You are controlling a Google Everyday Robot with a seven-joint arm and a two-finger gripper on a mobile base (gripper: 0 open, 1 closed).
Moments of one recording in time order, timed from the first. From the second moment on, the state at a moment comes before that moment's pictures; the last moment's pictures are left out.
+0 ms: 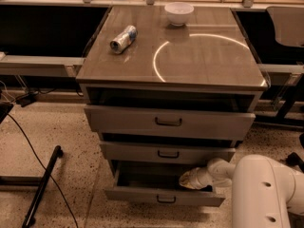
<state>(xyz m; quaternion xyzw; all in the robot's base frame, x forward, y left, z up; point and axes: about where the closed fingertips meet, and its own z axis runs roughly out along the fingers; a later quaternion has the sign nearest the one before) 0.581 -0.177 0.190 -0.63 0.72 0.14 0.27</state>
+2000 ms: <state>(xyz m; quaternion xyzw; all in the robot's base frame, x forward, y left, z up) 0.459 -0.168 0.173 -0.65 0.69 0.23 0.22</state>
